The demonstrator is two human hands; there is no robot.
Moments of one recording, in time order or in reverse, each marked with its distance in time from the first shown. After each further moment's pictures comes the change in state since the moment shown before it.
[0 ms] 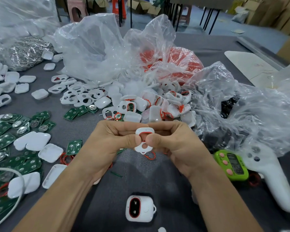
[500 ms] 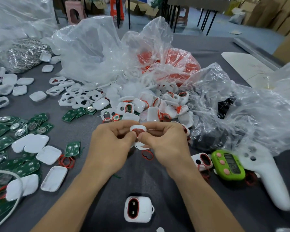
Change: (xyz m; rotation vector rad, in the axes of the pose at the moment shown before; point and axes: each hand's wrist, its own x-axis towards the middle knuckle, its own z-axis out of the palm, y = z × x) left_hand 0.007 -0.014 0.014 0.550 0.423 0.098; right_hand 0.010 0.014 0.022 -0.306 0.381 -0.111
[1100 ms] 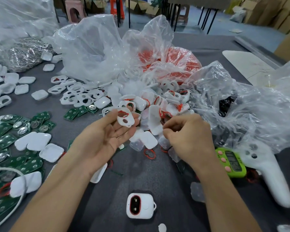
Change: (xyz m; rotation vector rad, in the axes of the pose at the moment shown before) left_hand 0.020 0.004 -0.024 -0.957 -0.213 -0.542; right_hand 0.004 -0.012 -0.042 -0.736 0.214 -0.177
